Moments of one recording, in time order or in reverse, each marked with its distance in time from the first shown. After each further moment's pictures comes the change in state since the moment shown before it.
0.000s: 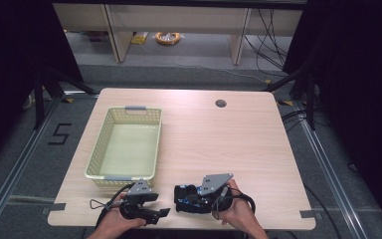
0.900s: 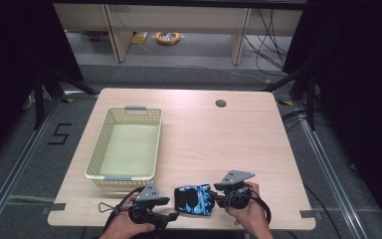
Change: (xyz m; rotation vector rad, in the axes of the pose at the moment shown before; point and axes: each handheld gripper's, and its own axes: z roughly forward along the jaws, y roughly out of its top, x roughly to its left) left arm -0.027 0.008 0.014 -0.025 -0.058 0.043; right arm -0.015 -0.036 -0.028 0.049 -0.308 0.356
